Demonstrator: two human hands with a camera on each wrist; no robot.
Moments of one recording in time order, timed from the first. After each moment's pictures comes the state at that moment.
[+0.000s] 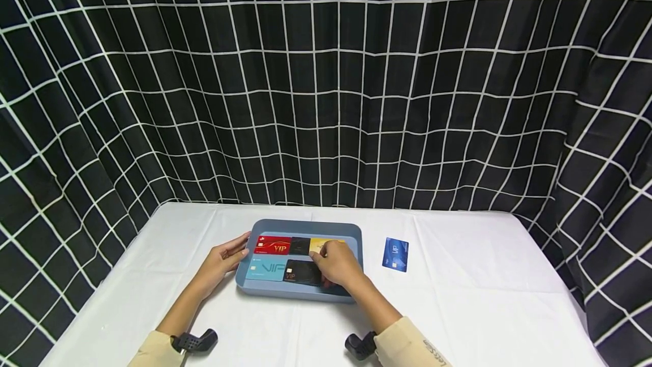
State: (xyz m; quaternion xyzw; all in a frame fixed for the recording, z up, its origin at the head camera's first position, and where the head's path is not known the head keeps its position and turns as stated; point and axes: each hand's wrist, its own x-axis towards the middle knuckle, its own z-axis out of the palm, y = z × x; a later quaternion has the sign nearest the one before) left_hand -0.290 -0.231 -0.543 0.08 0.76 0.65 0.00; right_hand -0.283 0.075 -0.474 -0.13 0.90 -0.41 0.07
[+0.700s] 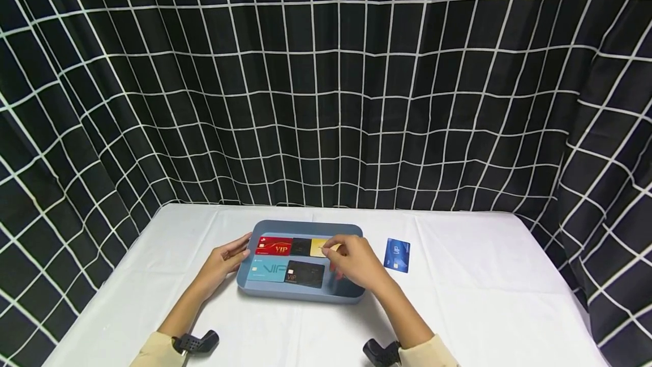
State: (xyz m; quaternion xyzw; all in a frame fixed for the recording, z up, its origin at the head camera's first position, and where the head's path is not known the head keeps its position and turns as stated) left_hand -0.289 -0.233 -0.544 0.07 0.76 0.65 0.01; right_hand -0.271 0.115 -0.443 -0.23 0.86 -0.45 0.04
